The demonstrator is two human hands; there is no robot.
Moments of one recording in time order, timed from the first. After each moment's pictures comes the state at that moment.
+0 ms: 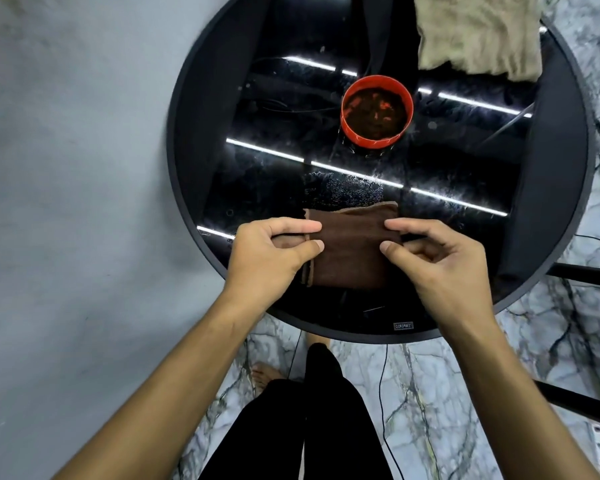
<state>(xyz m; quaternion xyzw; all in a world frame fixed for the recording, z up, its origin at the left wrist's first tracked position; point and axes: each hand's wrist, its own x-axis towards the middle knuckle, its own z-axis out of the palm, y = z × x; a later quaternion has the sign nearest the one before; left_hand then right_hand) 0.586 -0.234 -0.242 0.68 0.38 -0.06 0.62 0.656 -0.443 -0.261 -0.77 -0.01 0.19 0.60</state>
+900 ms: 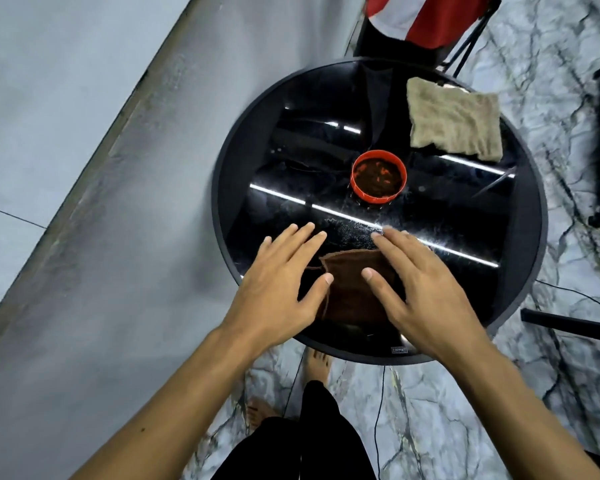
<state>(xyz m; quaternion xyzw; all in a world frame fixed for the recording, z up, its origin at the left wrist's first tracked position) 0.561 -0.214 -0.197 0.94 0.11 -0.05 0.31 0.655 -0.422 -0.191 -0.92 -0.30 0.14 0.20</state>
